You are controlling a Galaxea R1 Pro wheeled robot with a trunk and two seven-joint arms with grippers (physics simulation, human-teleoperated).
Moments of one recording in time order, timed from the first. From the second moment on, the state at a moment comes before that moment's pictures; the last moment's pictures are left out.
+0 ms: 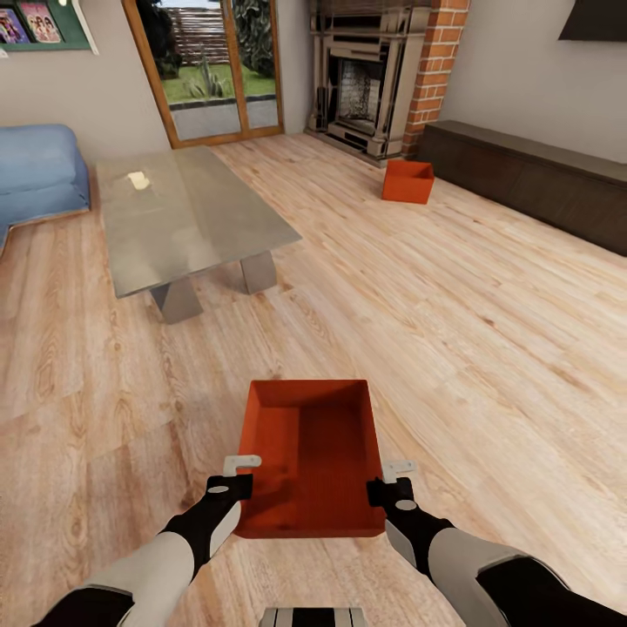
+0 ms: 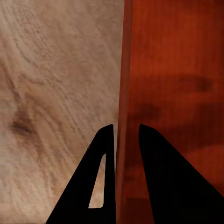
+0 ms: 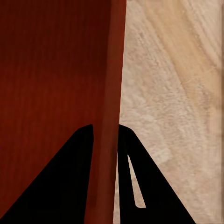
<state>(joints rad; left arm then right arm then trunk) -0.75 -0.11 -0.10 -0.25 0.10 0.08 0.25 -0.82 0.12 0.21 0.00 -0.07 -0.18 -0.18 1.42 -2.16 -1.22</state>
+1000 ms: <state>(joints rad) -0.75 -0.10 -0.11 -0.25 0.10 0.08 0.26 -0.82 0.12 0.22 0.00 -0.08 -0.18 -0.18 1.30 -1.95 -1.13</state>
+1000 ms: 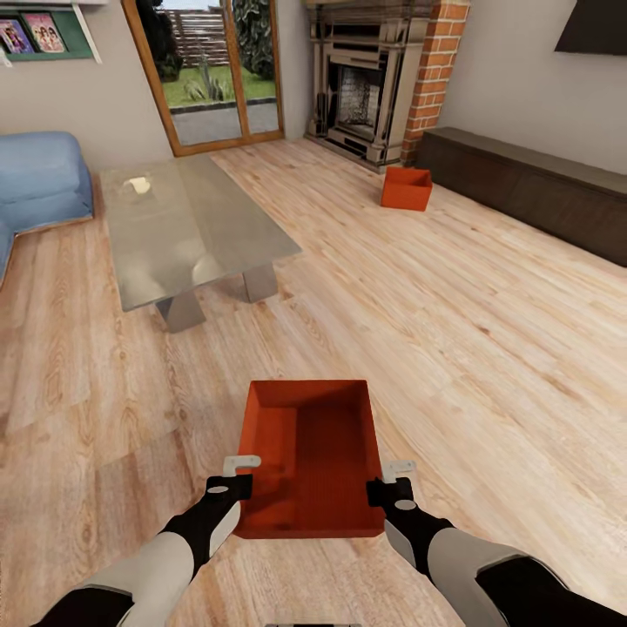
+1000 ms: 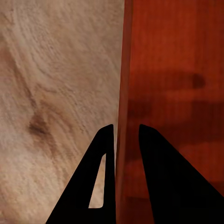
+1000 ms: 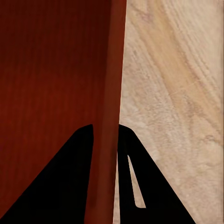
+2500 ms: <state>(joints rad) -0.75 -0.10 -0.12 -0.25 0.11 0.08 0.26 -0.82 0.12 0.22 0.00 -0.08 -0.18 -0.18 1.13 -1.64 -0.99</state>
